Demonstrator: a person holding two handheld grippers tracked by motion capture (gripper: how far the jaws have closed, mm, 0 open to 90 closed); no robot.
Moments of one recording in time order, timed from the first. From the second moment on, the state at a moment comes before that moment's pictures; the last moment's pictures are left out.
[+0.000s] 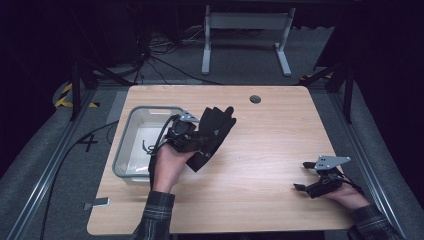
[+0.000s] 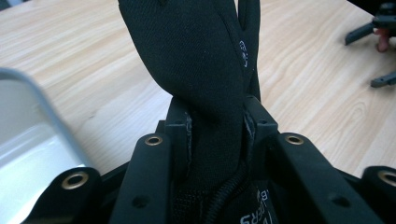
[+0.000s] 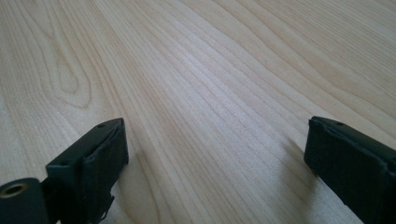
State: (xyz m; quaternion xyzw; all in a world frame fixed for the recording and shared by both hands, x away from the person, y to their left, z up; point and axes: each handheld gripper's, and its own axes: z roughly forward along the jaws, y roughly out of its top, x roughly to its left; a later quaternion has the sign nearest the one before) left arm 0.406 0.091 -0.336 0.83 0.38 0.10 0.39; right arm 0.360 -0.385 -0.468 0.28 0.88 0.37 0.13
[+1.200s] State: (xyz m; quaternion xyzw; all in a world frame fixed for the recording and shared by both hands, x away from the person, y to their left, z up) left arm 0.423 0.210 -0.386 0.77 0.52 0.11 0.35; right arm 0.360 -0.385 -0.468 0.28 0.88 0.36 0.13
